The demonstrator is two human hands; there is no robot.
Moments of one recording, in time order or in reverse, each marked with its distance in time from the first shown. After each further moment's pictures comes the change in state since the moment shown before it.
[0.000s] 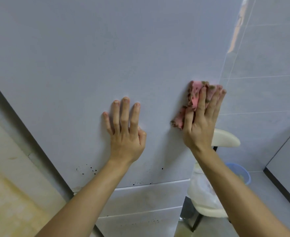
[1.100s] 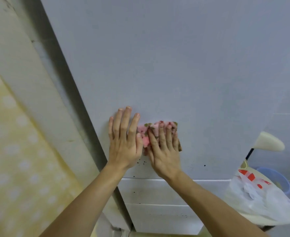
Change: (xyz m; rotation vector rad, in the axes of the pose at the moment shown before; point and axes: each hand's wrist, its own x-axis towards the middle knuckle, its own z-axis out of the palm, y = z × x) left_hand -0.049 -0.138 -0.075 0.015 -0.110 0.029; right_hand -0.141 -0.158 0.138 -0.104 -0.241 -0.278
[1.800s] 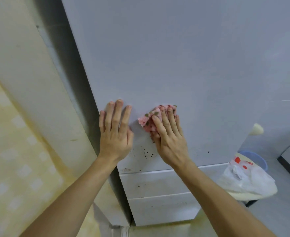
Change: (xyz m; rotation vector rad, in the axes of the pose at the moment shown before) left_hand -0.018 -0.069 -0.006 -0.024 -0.013 0.061; right_hand 0.025 -0.022 -0.018 -0.034 -0.012 -0.031
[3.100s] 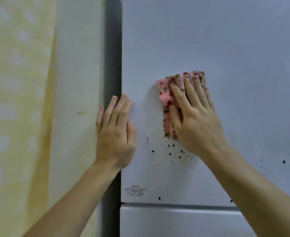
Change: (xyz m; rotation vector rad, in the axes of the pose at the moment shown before) left_hand -0.106 -0.021 0.048 -0.031 0.345 -0.061; right_hand -0.034 -0.019 0.055 -0.076 0.346 -0.055
